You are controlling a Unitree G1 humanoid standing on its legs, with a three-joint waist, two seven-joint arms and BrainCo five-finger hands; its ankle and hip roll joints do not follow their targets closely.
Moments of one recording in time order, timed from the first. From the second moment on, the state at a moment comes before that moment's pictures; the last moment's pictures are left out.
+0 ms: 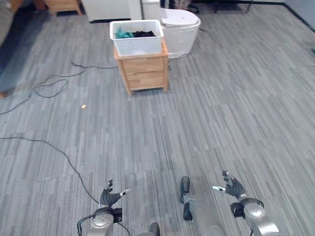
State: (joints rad) left arm 0.13 0.30 -0.07 0.66 -0.20 -0.11 0.10; right arm 0.09 -0.34 0.24 0.52 0.13 -0.04 -0.04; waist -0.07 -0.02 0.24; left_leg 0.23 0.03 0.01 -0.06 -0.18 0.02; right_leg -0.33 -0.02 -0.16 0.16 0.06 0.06
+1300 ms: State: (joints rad) left arm 0.11 0.33 -0.08 0.70 -0.22 -0.09 0.10; right arm 0.06 -0.29 0.25 0.57 0.12 -0.04 -0.07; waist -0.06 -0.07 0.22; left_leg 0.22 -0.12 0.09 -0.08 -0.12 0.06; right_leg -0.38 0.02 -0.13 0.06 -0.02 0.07
